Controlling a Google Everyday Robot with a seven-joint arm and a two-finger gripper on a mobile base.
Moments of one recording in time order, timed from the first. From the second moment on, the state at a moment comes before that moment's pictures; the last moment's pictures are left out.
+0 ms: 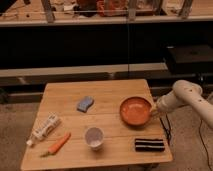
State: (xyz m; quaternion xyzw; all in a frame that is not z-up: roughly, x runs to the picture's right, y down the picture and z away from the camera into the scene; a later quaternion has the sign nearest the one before) arm 0.263 0.153 0.823 -0.15 -0.33 -0.47 0.81
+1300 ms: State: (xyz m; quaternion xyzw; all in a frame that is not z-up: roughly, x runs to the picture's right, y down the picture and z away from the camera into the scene) arm 0.123 0.065 0.860 -0.10 -0.36 -0.54 0.75
